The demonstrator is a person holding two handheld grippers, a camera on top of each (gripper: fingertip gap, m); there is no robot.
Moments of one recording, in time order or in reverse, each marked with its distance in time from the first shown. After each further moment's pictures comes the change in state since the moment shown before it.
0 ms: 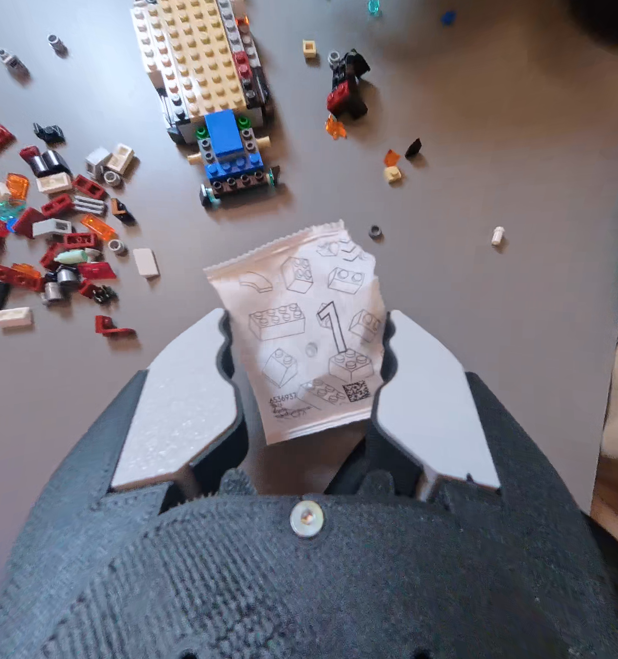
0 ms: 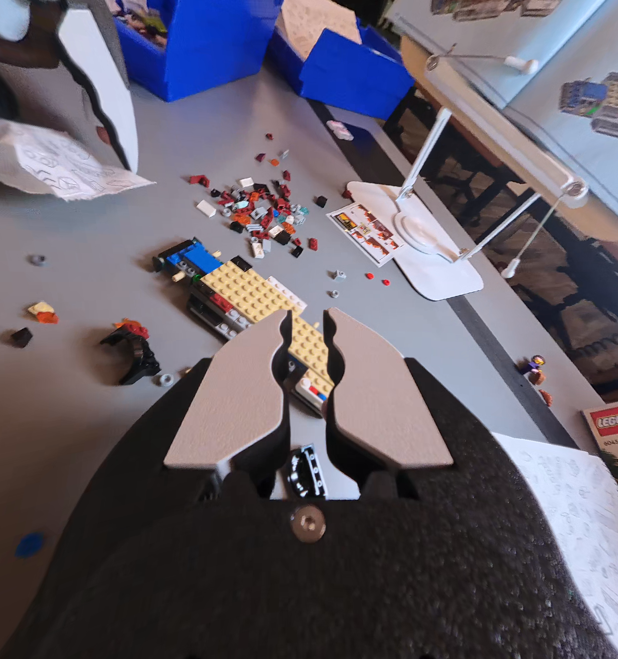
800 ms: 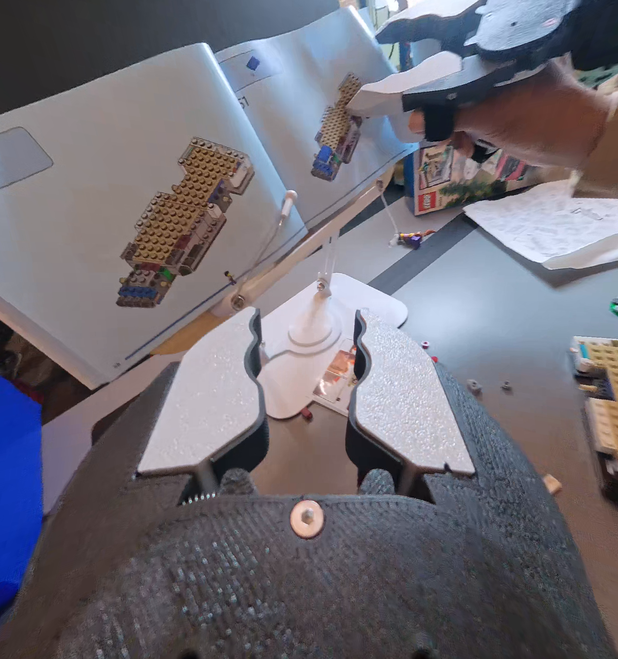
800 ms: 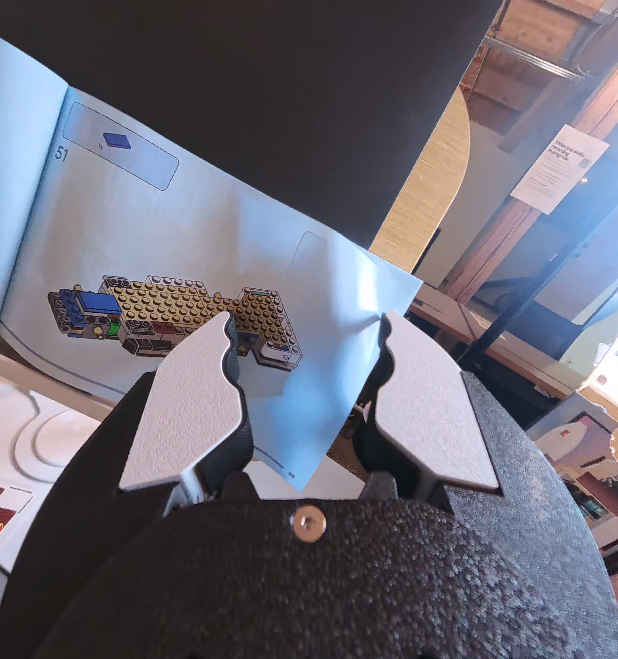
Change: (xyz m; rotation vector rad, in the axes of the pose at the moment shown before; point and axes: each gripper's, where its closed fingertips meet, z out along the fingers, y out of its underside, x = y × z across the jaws) left arm -0.239 -0.146 -0.106 0.564 -0.743 -0.087; right arm 0.314 -0.087 0.121 0.140 0.647 0.079
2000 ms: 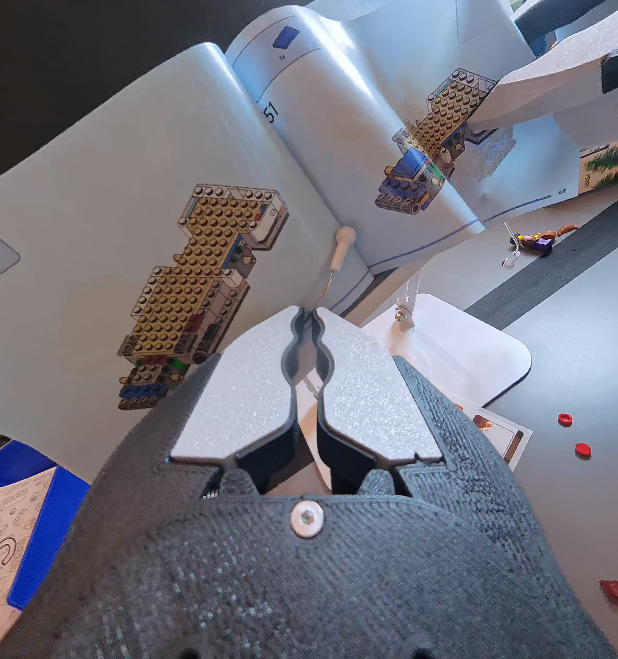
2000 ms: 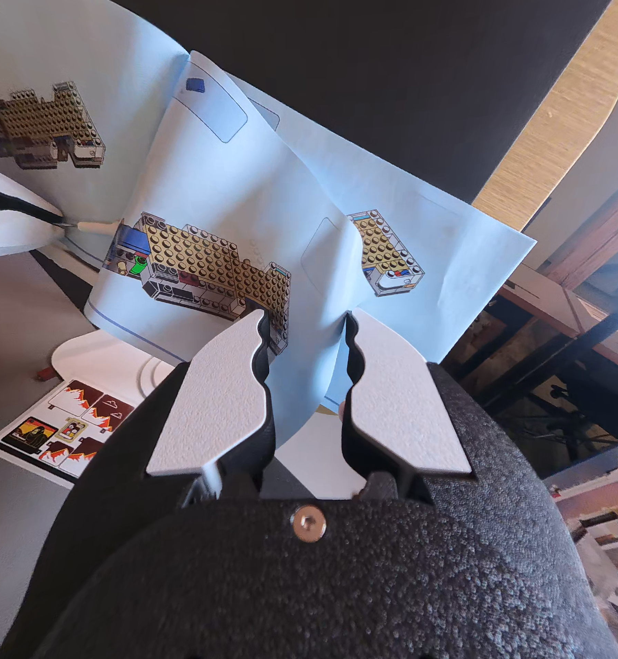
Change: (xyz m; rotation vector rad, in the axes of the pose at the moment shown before) left arm -0.032 -0.010 0.077 -0.020 -0.252 0.164; right arm -0.044 0.014 -0.022 -0.081 -0.243 0.073
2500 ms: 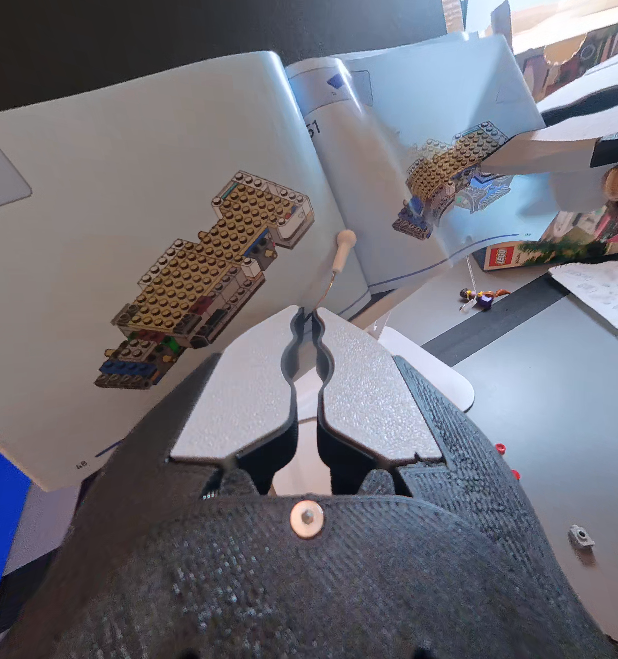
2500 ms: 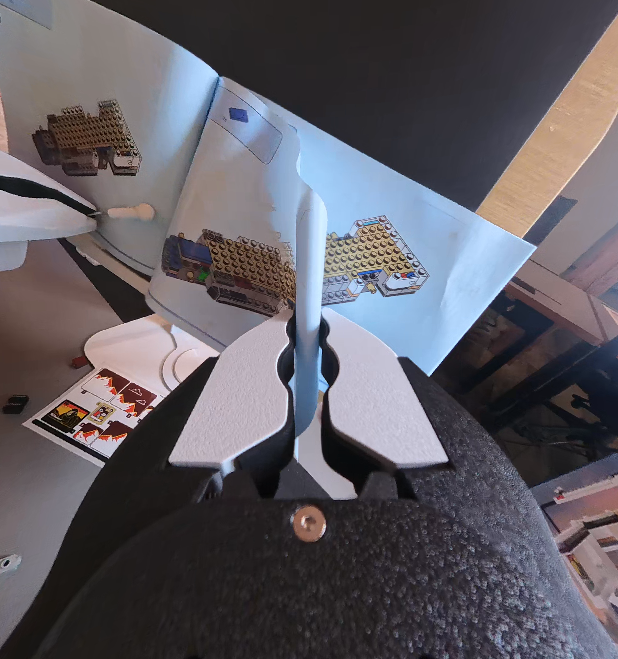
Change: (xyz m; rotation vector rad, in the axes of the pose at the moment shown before) left arm -0.004 -0.004 -0.004 0.094 0.078 -0.233; right arm -0.006 -0.005 -0.013 0.004 -0.059 0.003
